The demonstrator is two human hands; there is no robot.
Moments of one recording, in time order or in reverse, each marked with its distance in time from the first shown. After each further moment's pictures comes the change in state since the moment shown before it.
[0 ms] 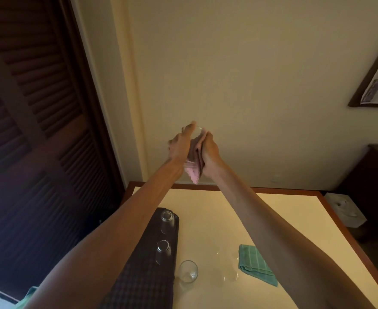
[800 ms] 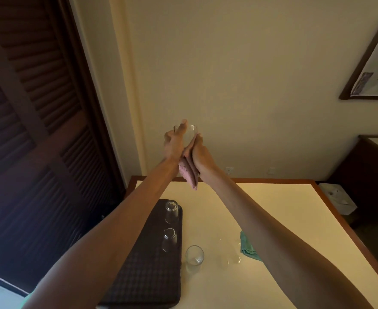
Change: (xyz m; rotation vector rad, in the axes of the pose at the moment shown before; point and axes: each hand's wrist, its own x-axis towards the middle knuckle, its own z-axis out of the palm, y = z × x) left_hand -0.039 -0.008 -0.036 -0.088 0.029 -0.004; right_hand -0.041 0.042 0.023 -0.258 0.035 -0.056
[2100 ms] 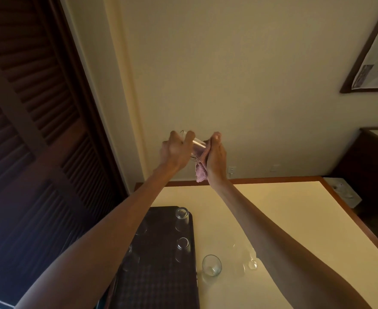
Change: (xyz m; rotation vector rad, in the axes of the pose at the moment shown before) left_hand 0.044 0.006 -0.038 0.780 0.009 0.400; right_hand 0.045 0.028 0.009 0.225 0.210 -0.348
